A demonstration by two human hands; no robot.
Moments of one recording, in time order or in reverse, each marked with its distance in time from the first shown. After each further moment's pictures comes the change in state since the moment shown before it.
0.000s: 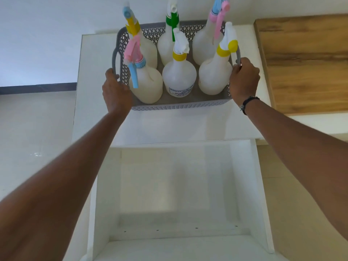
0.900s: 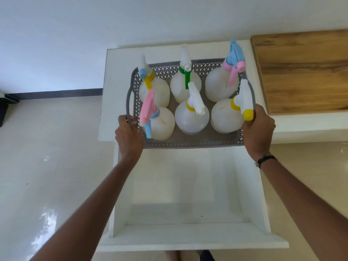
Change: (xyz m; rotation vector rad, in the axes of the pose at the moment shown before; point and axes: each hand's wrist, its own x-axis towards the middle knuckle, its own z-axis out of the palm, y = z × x) left_hand -0.125 -0.022 -0.081 -0.045 0.002 -0.075; right_hand -0.135 0.017 -0.086 -0.001 0.083 -0.089
